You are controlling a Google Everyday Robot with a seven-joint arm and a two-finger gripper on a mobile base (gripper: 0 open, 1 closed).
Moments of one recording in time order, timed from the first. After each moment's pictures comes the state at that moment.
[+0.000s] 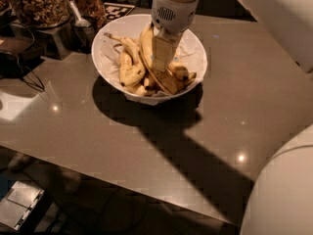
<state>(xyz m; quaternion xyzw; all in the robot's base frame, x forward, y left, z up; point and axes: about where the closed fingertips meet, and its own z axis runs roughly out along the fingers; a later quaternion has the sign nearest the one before) 0.580 -0.030 0.943 -0.53 0.84 0.03 0.07</state>
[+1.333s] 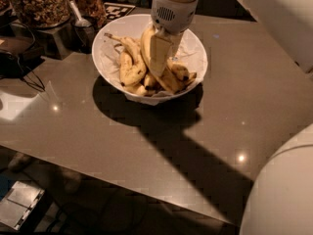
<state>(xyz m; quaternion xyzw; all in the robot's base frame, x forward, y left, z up) 0.580 -0.030 0.943 -0.53 0.84 0.03 0.07</state>
